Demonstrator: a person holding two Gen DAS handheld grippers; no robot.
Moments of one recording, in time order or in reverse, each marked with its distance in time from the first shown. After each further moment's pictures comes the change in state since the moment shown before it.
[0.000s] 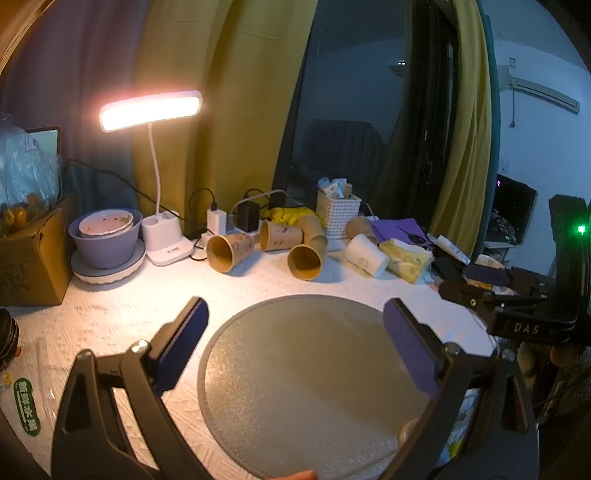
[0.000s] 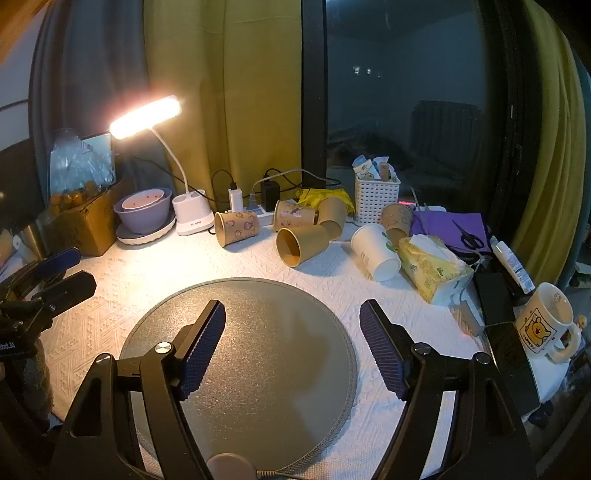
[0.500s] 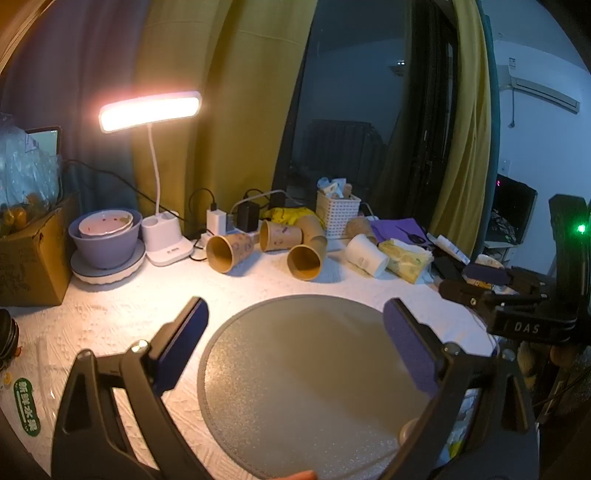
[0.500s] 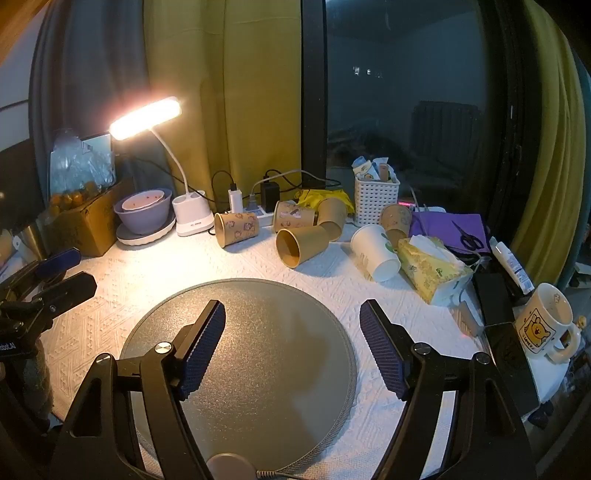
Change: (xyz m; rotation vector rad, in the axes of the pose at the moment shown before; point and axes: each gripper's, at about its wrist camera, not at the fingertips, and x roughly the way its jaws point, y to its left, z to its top) left arm 0.001 0.000 0.000 0.002 -0.001 0.001; right arm -0.001 0.000 0.001 0.001 -0.002 0.001
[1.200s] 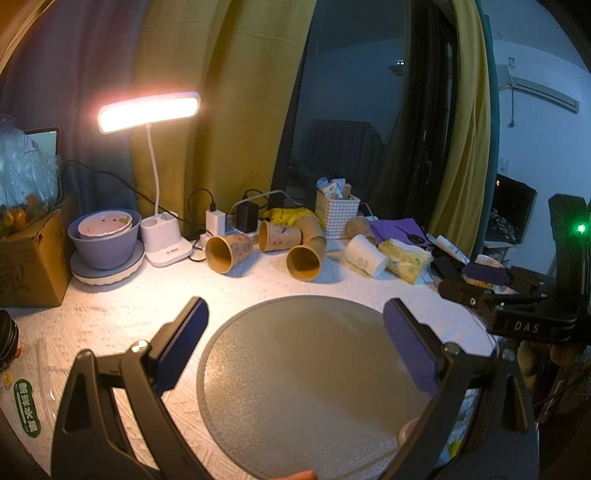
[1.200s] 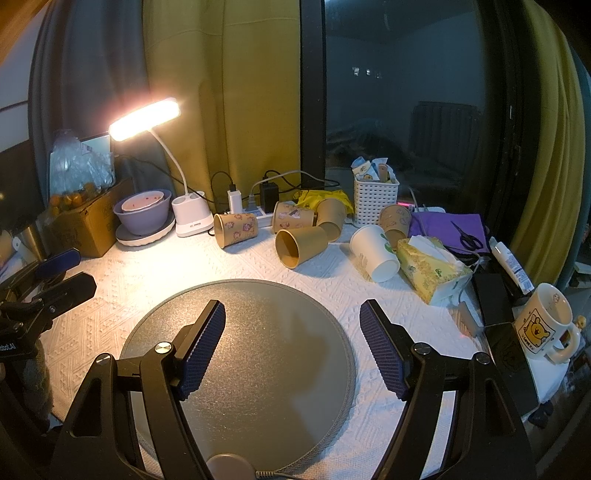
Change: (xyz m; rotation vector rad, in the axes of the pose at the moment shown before) left arm 0.000 0.000 0.000 0.002 -0.002 0.000; right arm 0.001 -0.002 0.000 0.000 -0.001 0.001
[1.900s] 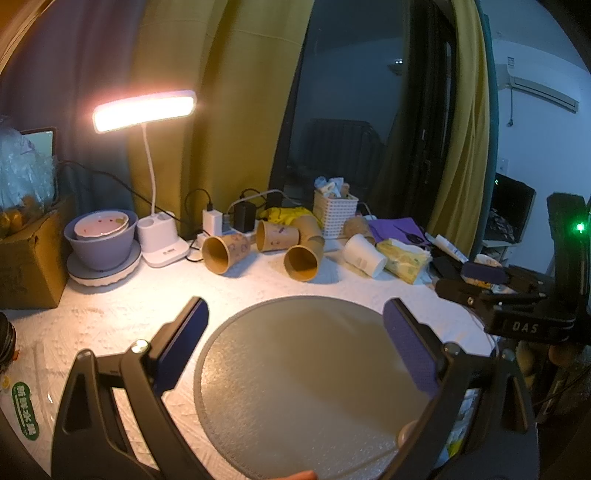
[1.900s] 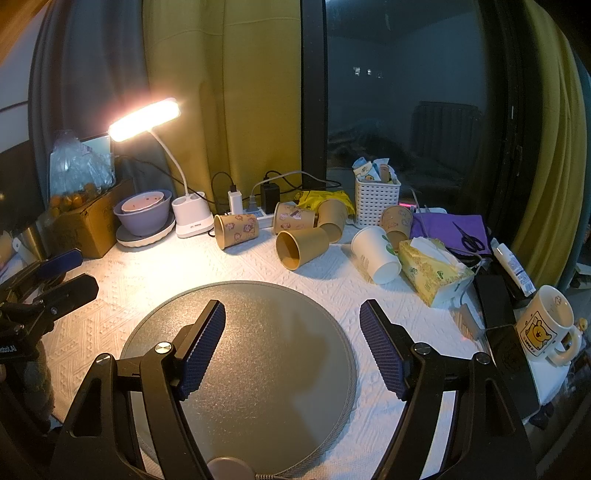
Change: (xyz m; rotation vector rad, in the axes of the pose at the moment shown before) left arm 0.000 0.000 0.000 -0.001 0.001 -0.004; right arm 0.003 0.000 0.001 0.000 -0.001 0.000
